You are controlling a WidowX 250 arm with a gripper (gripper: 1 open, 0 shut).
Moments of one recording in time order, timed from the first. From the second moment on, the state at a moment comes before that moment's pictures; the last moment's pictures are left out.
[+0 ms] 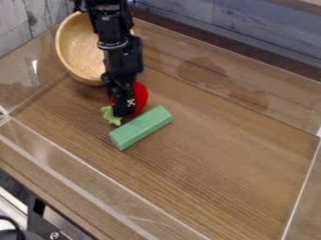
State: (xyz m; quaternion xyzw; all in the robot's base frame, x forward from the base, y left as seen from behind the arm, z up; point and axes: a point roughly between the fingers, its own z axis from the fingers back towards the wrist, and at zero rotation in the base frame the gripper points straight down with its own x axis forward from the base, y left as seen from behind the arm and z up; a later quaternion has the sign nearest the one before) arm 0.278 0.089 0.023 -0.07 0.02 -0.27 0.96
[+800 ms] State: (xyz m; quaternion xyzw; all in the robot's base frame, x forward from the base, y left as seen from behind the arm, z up) arm 0.279 0.086 0.023 -0.08 0.02 -0.26 0.96
